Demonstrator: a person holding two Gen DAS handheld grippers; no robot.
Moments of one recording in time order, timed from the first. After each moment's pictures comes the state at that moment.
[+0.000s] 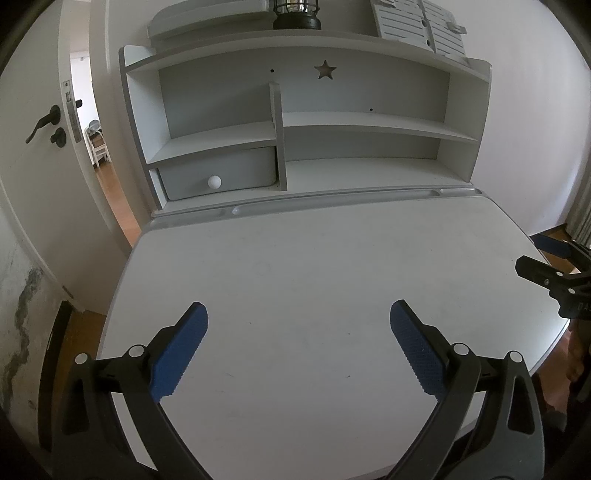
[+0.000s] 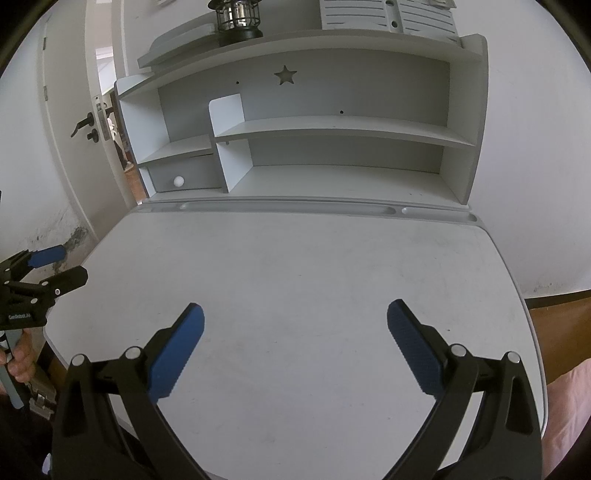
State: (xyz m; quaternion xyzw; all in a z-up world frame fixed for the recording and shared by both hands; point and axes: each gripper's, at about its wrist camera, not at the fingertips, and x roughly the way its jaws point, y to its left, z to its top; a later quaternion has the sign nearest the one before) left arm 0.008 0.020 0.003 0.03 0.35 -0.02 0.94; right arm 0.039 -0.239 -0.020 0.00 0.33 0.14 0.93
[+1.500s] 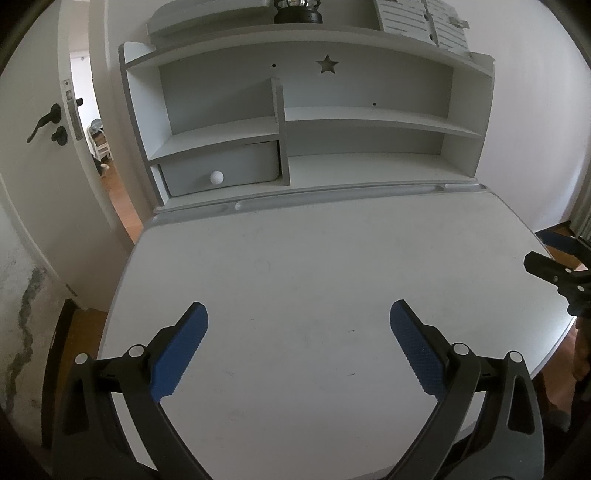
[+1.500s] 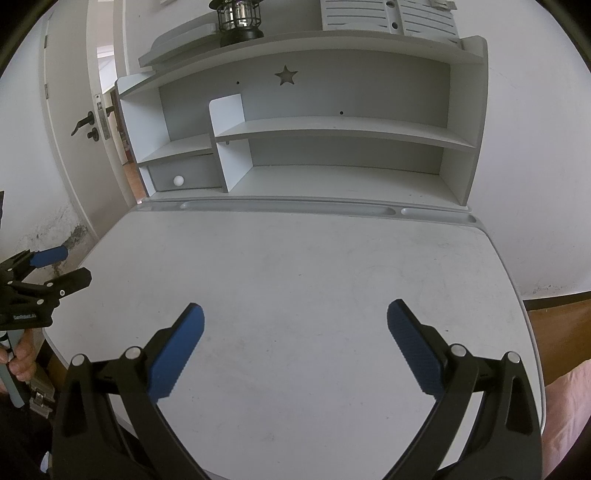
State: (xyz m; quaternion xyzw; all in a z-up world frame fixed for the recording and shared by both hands) left arm 0.009 0.020 -0.001 0.03 0.36 -0.01 0.93; right arm 0.034 -0.239 -0.020 -0.01 0.32 0.15 0.93
